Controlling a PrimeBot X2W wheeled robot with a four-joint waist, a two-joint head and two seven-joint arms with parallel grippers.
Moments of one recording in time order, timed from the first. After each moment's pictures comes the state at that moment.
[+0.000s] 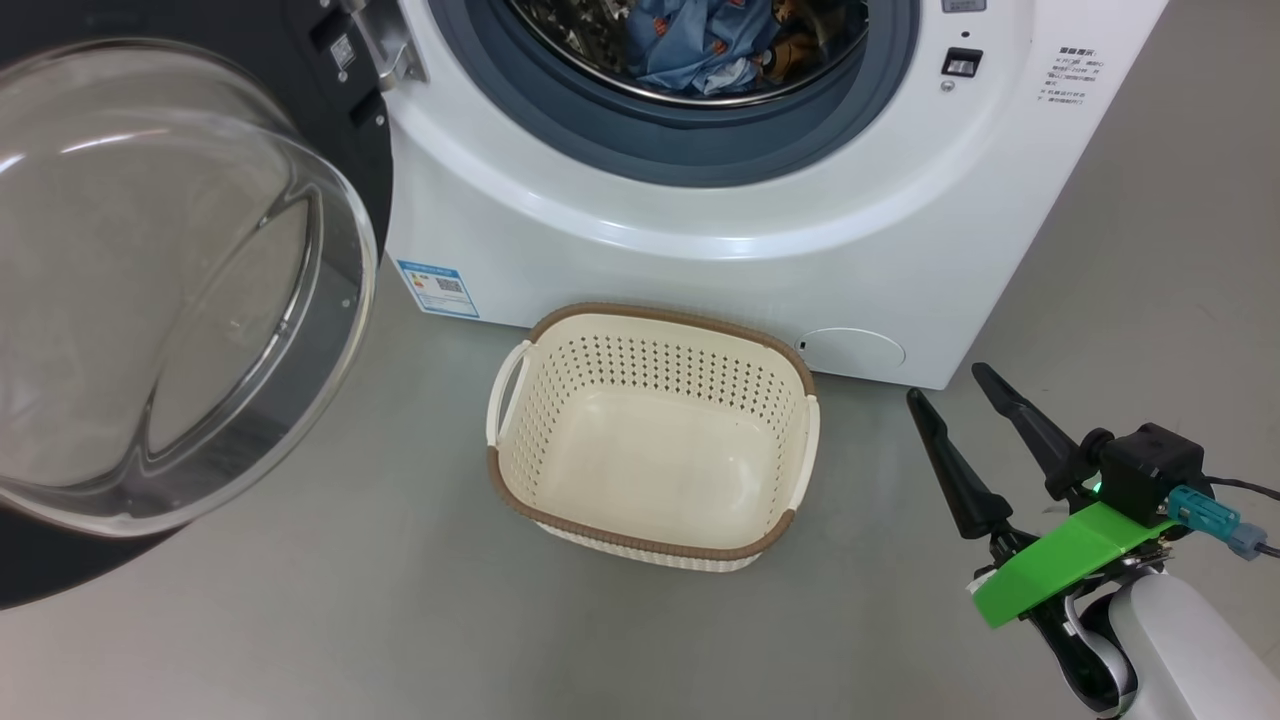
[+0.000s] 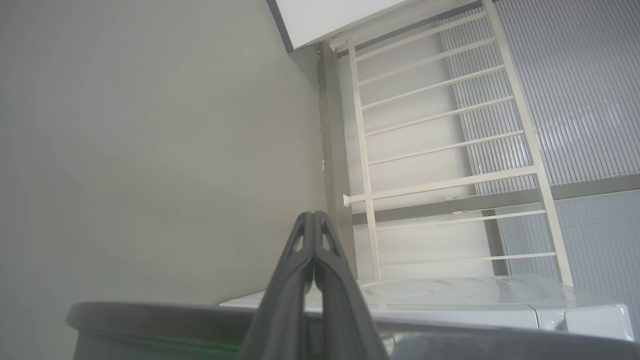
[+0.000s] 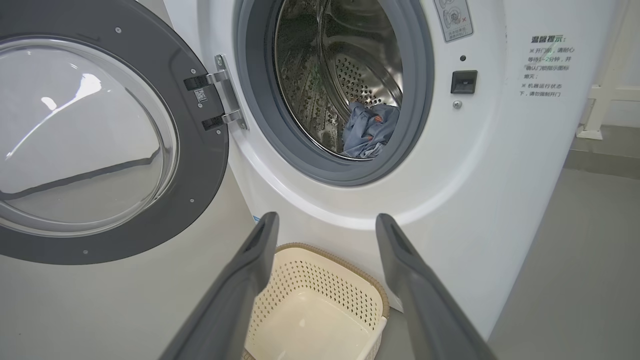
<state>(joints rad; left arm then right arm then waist) -0.72 0.59 0.50 1.08 -1.41 -0.12 0.23 -0.31 -0.34 0.31 0.28 0.49 0.13 -0.26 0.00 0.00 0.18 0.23</state>
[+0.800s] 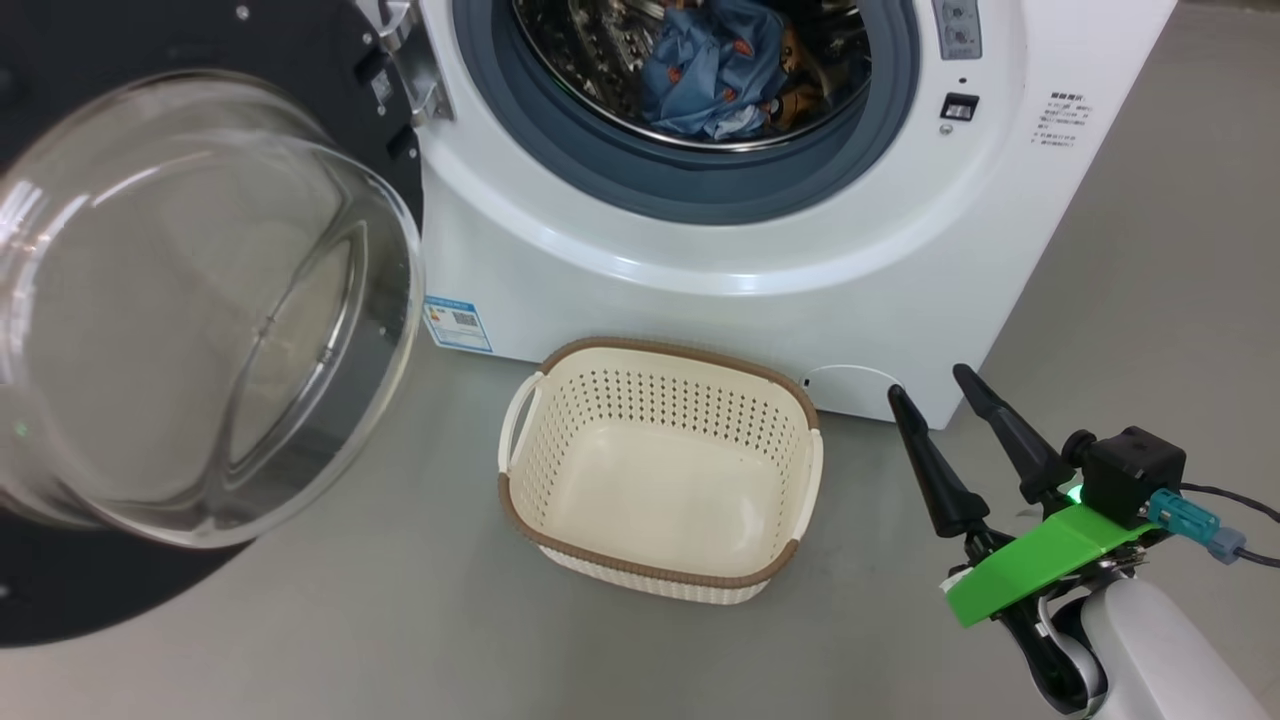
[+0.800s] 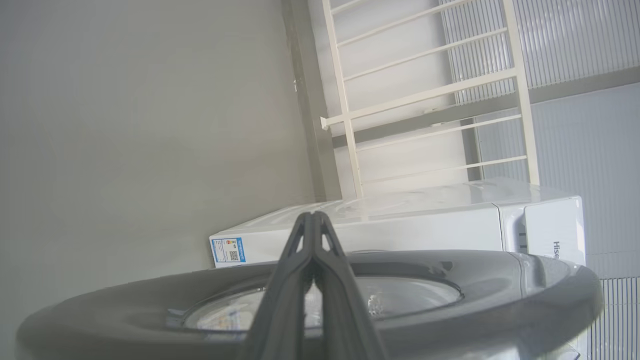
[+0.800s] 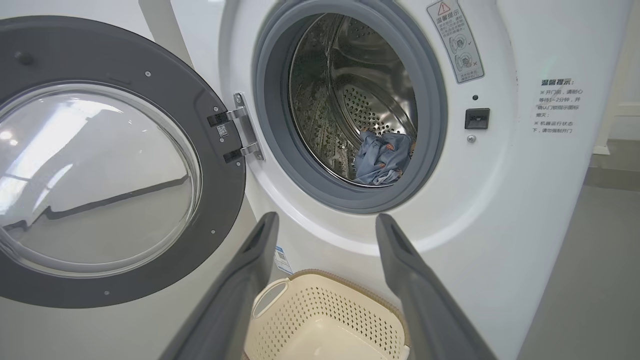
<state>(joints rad) -0.64 0.59 0.42 0.93 -1.47 -0.12 0.54 -0.31 -0.27 0.28 0.28 0.49 0.13 -0.26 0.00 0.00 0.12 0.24</state>
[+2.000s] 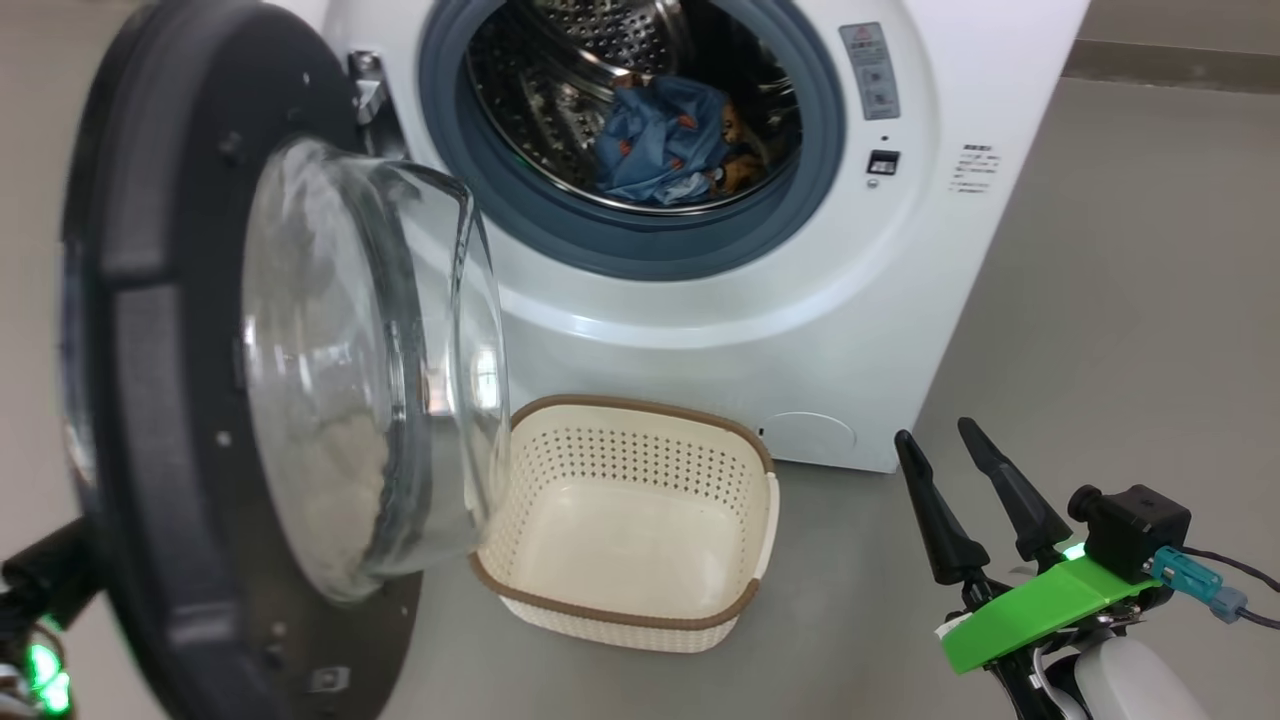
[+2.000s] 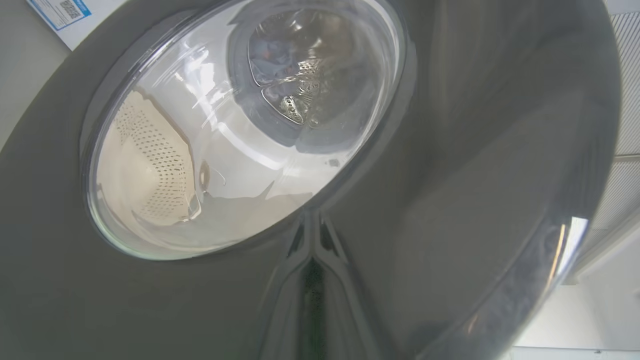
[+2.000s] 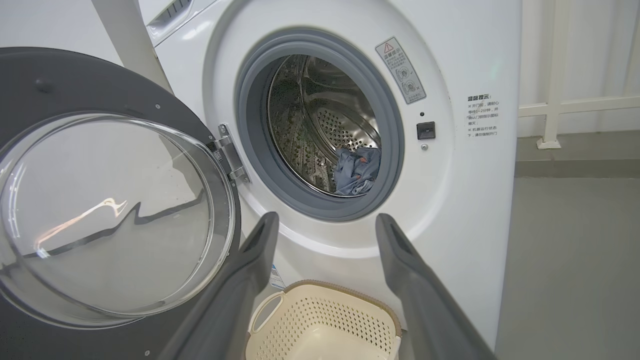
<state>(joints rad) -0.16 0.33 0.31 -0.05 -1.63 0.21 0.90 -0.20 -0.19 0.20 0.26 0.49 0.13 -0.26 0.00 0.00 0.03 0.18</state>
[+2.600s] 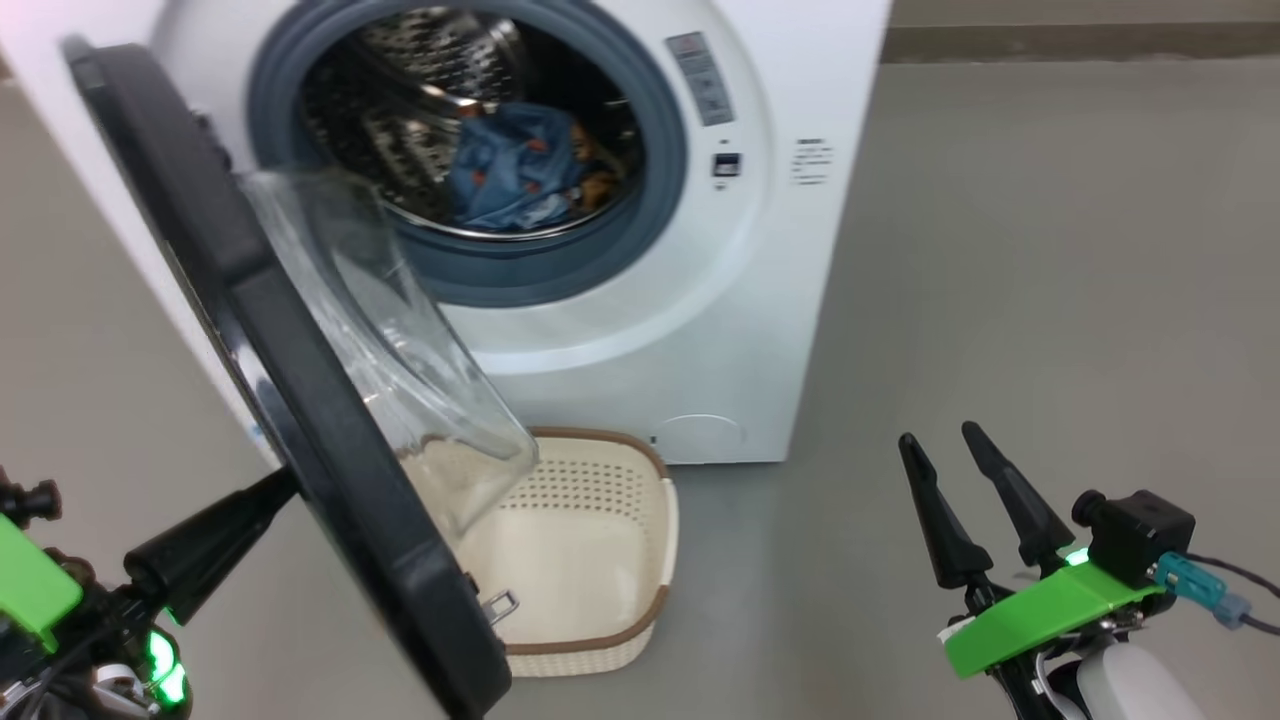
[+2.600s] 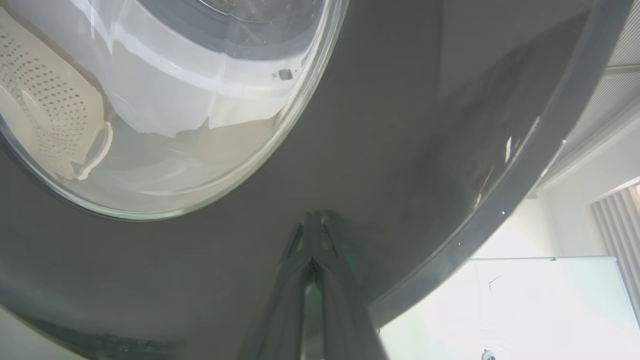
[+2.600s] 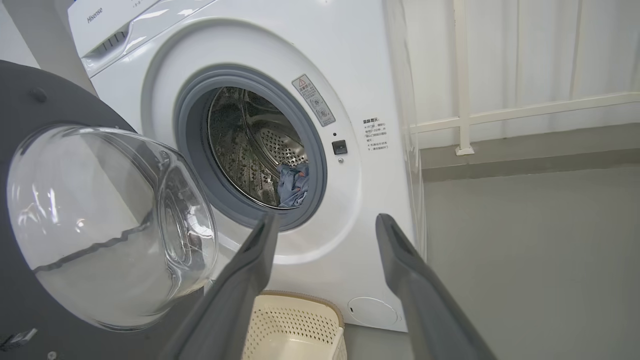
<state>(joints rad) -0.14 0.23 0.21 -0.23 -1.63 0.31 0.88 -0.19 -0.18 0.19 0.25 0.49 0.13 -0.26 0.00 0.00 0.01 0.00</state>
